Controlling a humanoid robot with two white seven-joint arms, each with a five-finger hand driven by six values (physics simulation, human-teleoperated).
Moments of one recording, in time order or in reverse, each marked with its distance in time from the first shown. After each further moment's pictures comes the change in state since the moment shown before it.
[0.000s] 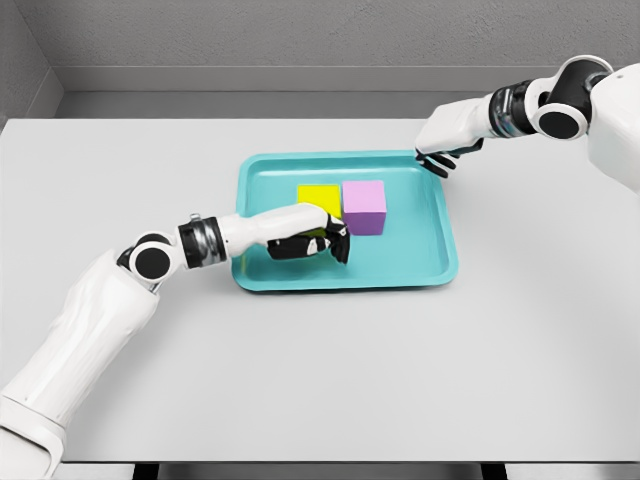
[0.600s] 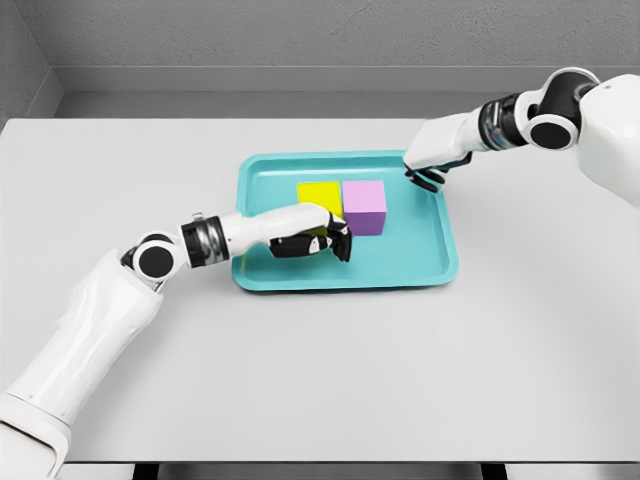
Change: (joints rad) left arm -0.003 -0.015 0.002 0.015 -0.014 0.000 -0.001; right arm 0.021 0.012 0.006 -0.007 -0.026 -0.047 0.000
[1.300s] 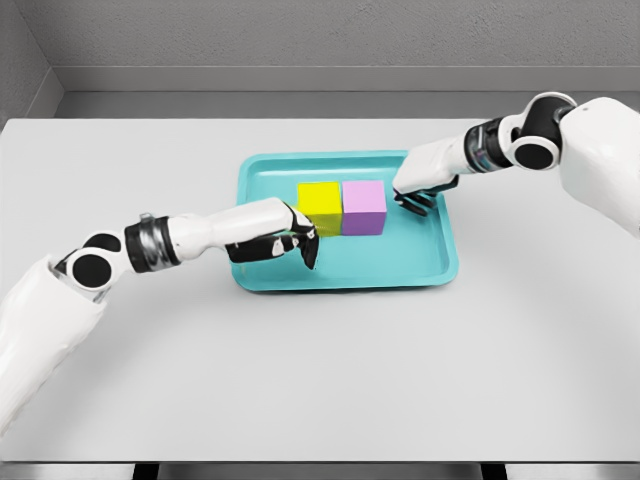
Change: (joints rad) left arm 0.064 0.244 -0.005 -0.298 0.178 -0.006 -0.003; right arm 0.038 0.027 0.028 0.007 -0.024 -0.007 0.000
